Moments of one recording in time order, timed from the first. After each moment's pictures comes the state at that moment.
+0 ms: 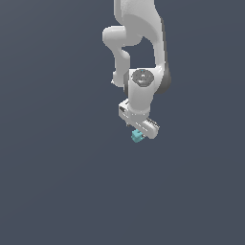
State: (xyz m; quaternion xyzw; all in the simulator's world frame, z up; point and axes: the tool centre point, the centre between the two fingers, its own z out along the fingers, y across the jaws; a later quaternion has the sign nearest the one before) arm -0.044 0.066 0.111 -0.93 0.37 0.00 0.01
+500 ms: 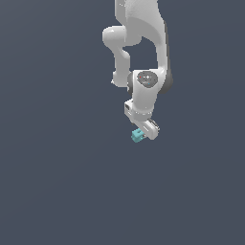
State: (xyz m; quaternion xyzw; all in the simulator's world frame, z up) arm -0.059 0.082 0.097 -0.89 0.46 0.00 0.00
